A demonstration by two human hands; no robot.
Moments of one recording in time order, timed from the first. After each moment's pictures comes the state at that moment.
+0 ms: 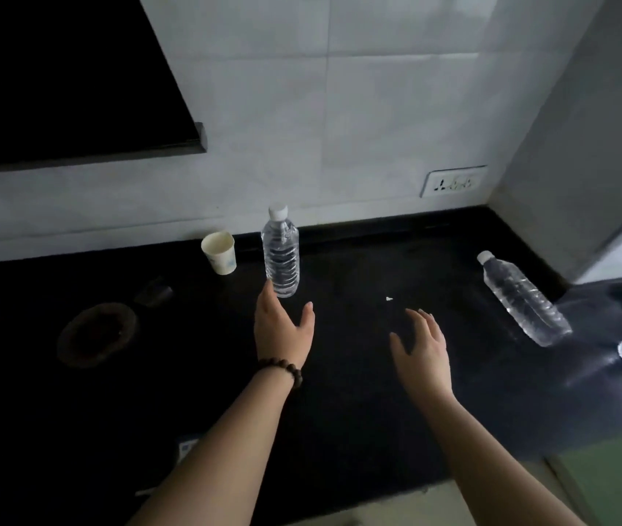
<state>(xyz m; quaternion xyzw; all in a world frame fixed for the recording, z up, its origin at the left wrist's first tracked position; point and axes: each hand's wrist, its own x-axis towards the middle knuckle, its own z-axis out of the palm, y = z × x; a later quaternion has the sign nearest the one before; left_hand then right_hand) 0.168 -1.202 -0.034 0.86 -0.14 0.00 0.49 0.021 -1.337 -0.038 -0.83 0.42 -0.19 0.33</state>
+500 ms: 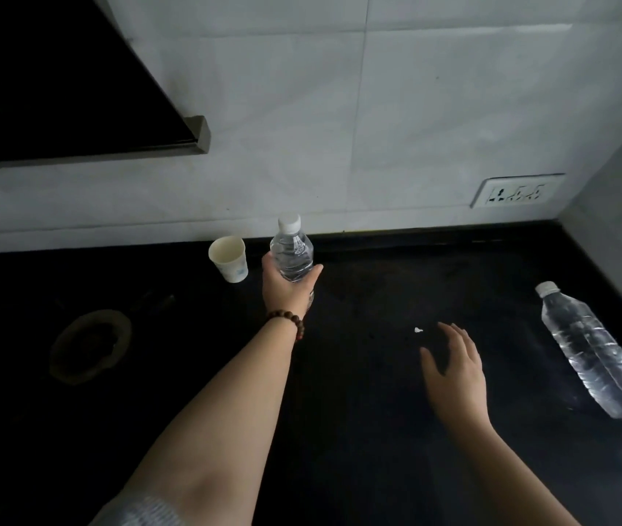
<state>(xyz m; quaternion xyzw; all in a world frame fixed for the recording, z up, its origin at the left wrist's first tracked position) 0.294 -1.281 -0.066 0.78 -0.02 -0.03 0.63 0.065 -1.407 -0.064 -0.83 0.40 -0.18 0.35</state>
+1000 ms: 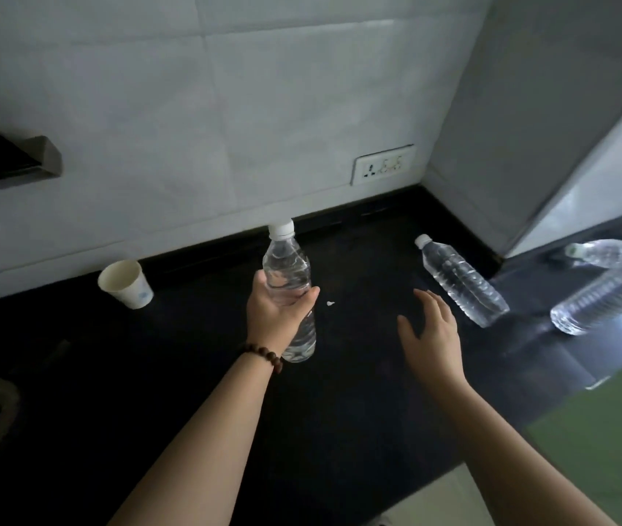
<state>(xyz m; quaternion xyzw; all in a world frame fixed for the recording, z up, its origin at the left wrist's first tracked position) 0.183 -1.315 -0.034 0.73 -0.21 -0.17 0.63 -0.010 -1.434 -0.031 -0.79 0.48 -0.24 0.29</state>
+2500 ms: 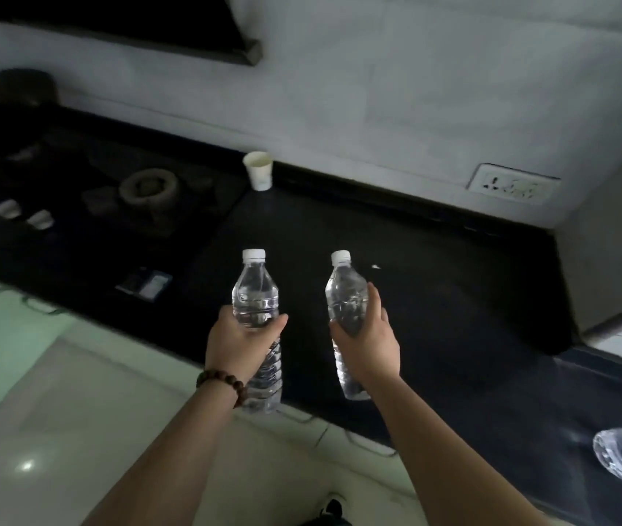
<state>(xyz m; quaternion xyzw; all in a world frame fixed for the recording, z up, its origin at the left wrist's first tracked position) -0.046 -1.223 -0.042 0.83 0.18 -0.02 0.53 -0.060 -1.417 -0.053 -0.91 0.17 -0.02 0.38</state>
